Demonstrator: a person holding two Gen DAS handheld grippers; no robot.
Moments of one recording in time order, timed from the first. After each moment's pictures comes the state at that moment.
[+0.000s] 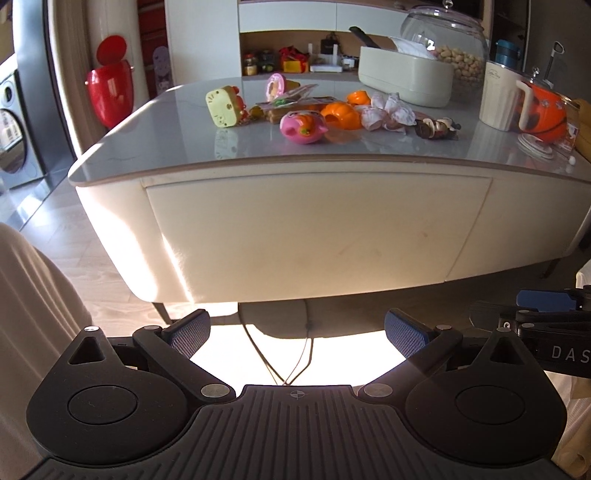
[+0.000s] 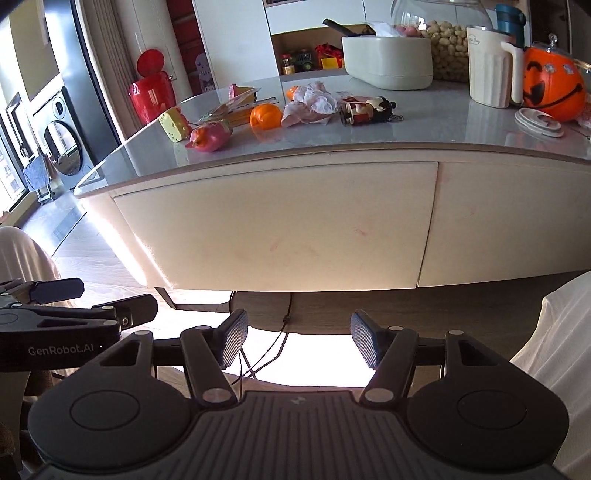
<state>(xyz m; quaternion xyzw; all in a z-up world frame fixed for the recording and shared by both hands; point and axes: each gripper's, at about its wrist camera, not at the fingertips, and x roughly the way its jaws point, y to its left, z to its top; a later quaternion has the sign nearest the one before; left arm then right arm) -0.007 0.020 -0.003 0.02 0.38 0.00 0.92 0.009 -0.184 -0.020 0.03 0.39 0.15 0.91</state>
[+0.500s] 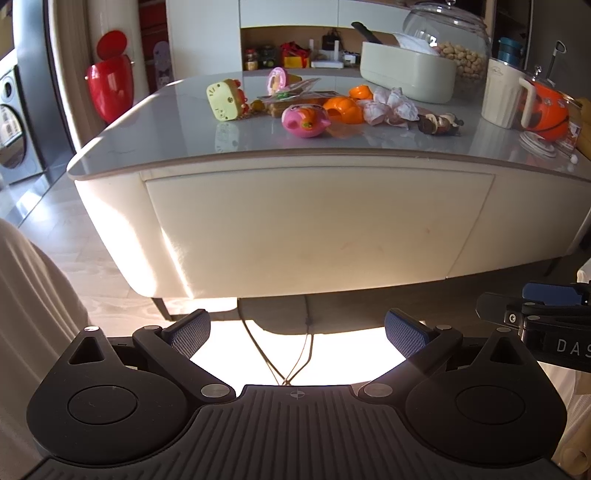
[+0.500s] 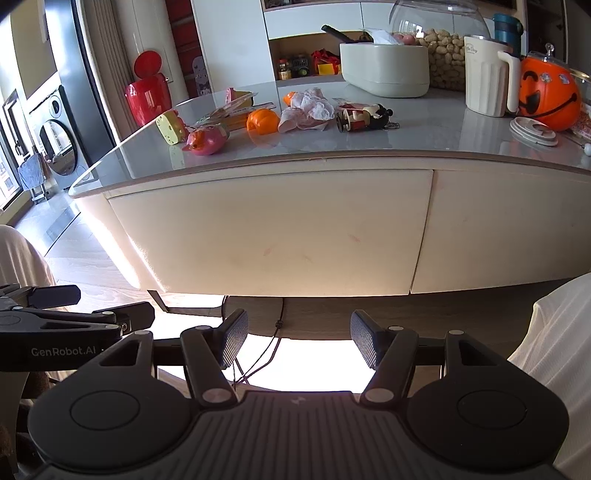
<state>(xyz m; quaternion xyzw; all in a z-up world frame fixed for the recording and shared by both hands) -0.007 0.020 -0.006 0.02 0.39 0.00 0.92 0.009 -0.183 -0.019 0.02 0.38 0.14 0.91</state>
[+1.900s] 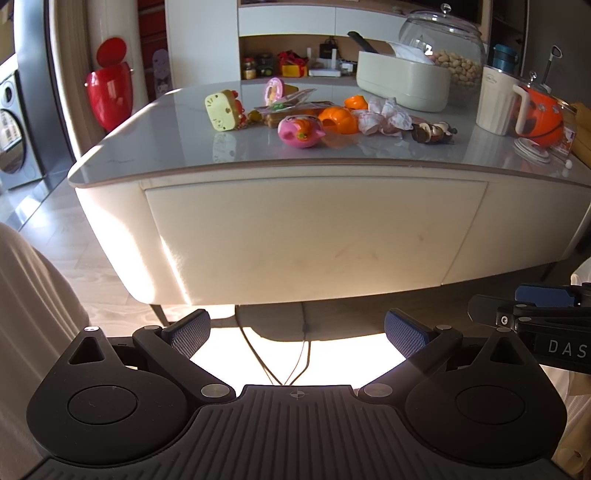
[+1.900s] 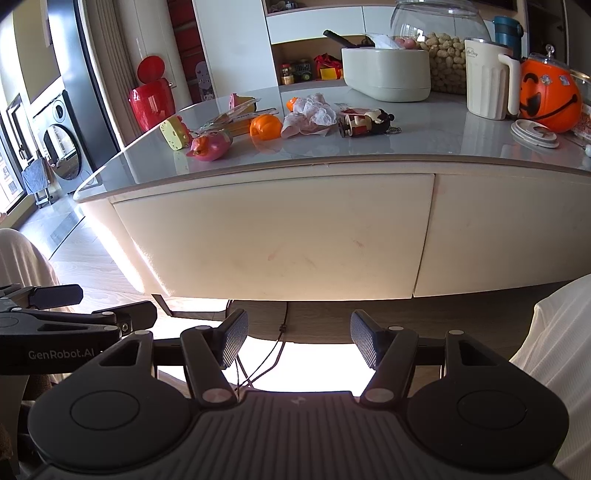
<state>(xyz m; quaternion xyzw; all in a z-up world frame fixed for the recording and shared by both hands) -0.012 0.017 0.000 0.02 0.37 0.00 0.93 0.006 -0.184 -0.016 0.02 0.37 0.15 0.92</state>
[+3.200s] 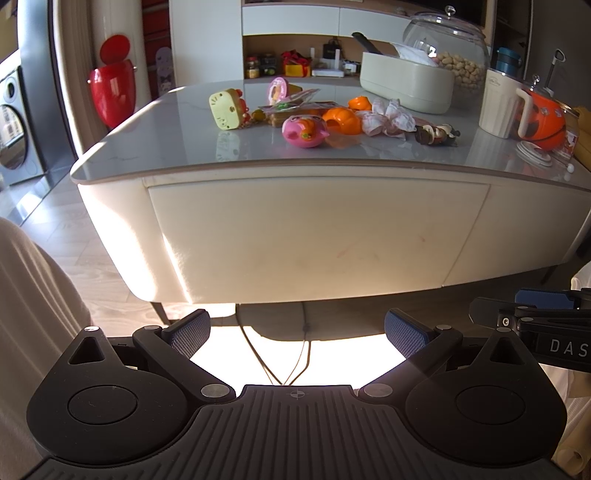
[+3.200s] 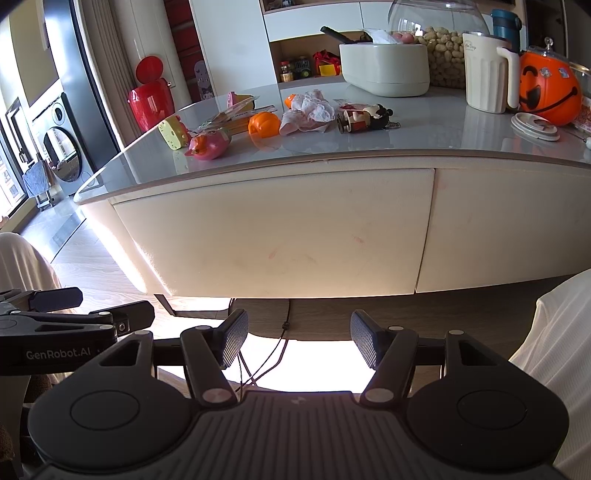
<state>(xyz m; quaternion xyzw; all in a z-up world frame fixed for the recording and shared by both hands) -0.012 0.019 0.000 0.01 0.37 0.00 0.93 0.005 -0.185 -0.018 0.03 0.38 0.15 0.91</state>
